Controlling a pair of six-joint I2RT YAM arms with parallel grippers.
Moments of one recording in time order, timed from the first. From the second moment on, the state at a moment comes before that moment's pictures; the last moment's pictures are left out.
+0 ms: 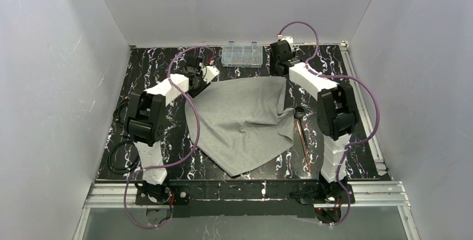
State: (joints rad) left arm -0.28 1.93 1.37 -0.45 -0.14 0.65; right arm 0.41 2.02 1.62 -0.38 0.45 0.27
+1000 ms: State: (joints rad) left arm -0.28 2.06 1.38 -0.31 -0.34 0.46; right arm 0.43 2.19 1.62 -0.29 0.03 0.39
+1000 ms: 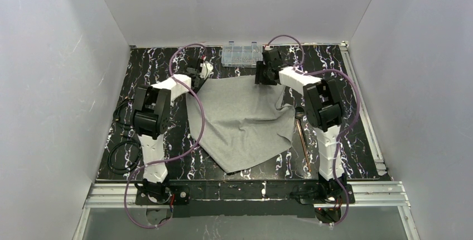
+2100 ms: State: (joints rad) left arm -0.32 1.84 1.25 -0.67 0.18 0.53; right arm 0.48 1.98 1.46 -0.36 0.00 0.39
